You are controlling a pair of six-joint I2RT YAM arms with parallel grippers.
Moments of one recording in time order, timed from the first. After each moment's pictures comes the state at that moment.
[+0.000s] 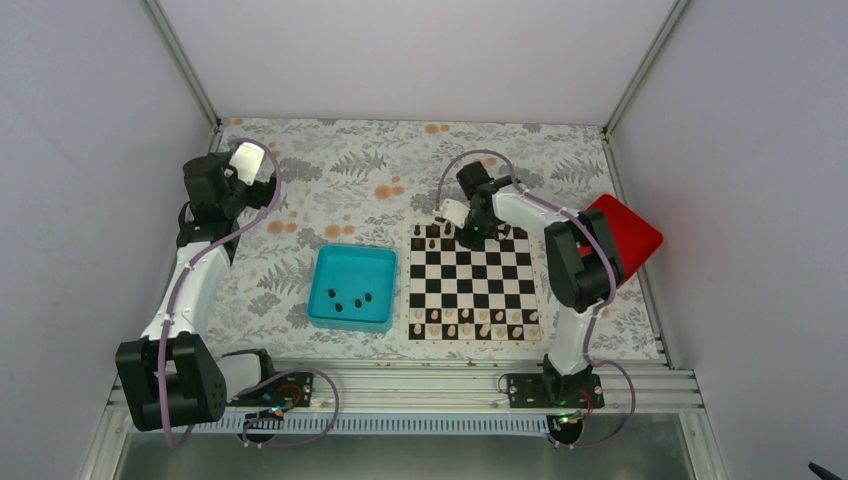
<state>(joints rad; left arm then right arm) 0.14 1.17 0.85 -0.02 0.17 0.43 0.44 1.90 1.31 -0.77 -0.10 -0.63</state>
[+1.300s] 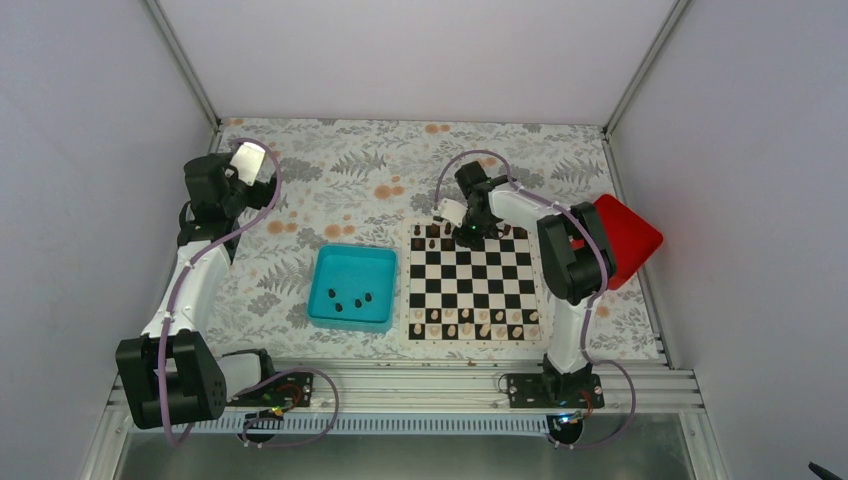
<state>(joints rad) 0.14 1.18 0.85 -0.02 0.17 0.43 0.43 1.97 1.35 -0.75 -0.12 -0.65</state>
